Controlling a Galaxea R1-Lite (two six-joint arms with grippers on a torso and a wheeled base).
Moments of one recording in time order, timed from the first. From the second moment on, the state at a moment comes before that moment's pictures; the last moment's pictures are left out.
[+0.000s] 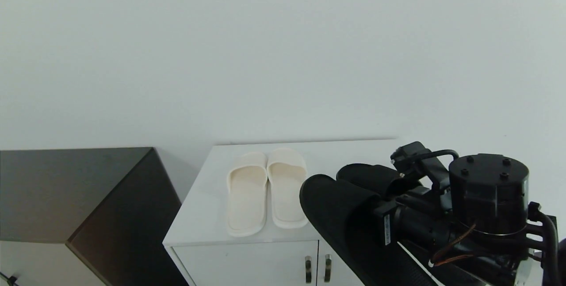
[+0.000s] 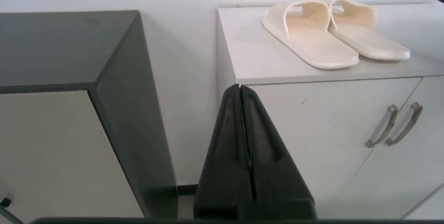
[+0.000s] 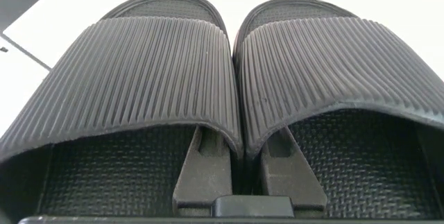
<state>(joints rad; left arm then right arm) 0.00 0.00 0.00 0.00 -0.01 -0.01 0.83 1.60 -0.60 -0.69 -0.24 0.17</state>
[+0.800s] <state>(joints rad) 0.00 0.00 0.00 0.00 -0.01 -0.01 0.83 1.52 -0.51 -0.71 -0.10 0.11</state>
